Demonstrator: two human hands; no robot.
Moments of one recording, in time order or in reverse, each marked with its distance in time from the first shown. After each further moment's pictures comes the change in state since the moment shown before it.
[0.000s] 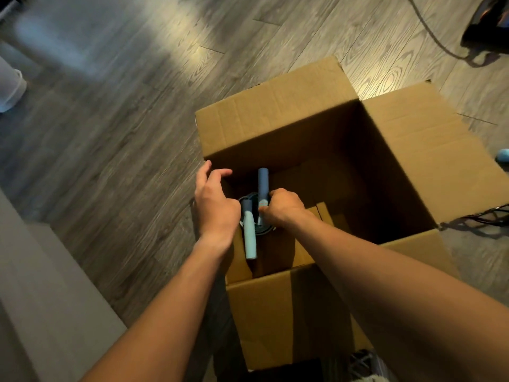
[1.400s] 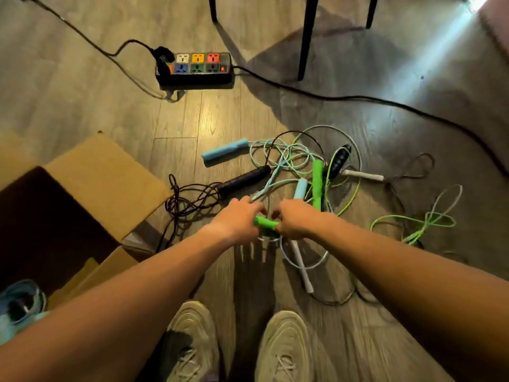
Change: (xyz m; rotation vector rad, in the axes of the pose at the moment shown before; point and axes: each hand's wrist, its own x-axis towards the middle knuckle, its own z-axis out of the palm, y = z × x) left_hand -0.243 0.305 0.232 0.461 -0.985 1.143; right_hand -0.190 0.411 -0.224 -0.303 0.138 0.234
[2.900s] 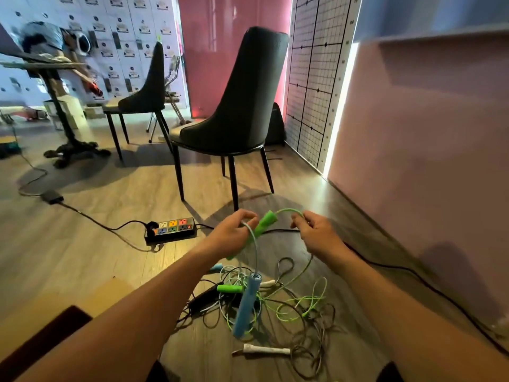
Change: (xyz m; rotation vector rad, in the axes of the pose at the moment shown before) left_hand -0.224 0.222 -0.242 -0.605 0.390 0.365; right_hand -0.373 0.036 -0.150 0.951 1.087 -0.046
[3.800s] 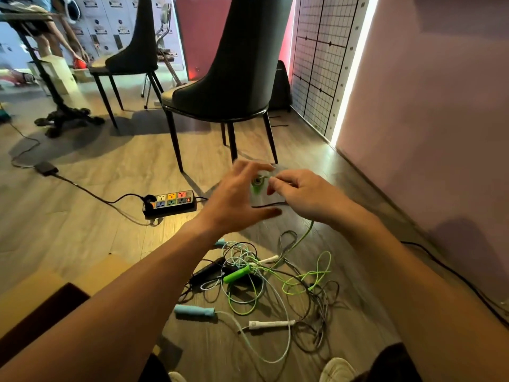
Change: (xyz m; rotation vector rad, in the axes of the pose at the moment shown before) left_hand 0.039 -0.012 0.003 0.339 0.160 0.496; right_hand 0.023 -0.047 -0.001 -0.293 -0.281 -0.165
